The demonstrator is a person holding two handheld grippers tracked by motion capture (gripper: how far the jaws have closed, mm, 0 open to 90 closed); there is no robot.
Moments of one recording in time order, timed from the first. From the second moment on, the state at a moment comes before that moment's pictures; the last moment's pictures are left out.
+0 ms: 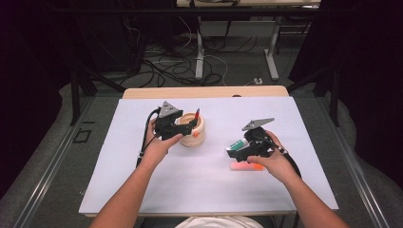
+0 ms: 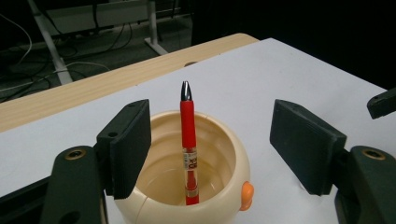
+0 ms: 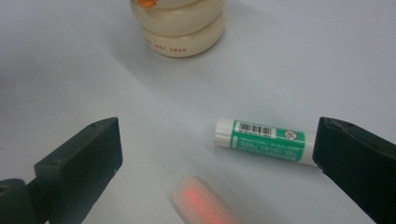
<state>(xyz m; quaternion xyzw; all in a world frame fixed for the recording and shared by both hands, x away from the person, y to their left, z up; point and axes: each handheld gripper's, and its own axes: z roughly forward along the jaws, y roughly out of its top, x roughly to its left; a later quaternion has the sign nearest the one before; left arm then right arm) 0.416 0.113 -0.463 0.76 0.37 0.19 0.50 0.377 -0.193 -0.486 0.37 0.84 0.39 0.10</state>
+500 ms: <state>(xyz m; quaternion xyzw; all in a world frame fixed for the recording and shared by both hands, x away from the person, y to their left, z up) 0.390 0.126 -0.454 0.75 0.38 0.17 0.51 0.381 -0.203 -0.481 0.37 0.85 0.37 0.12</state>
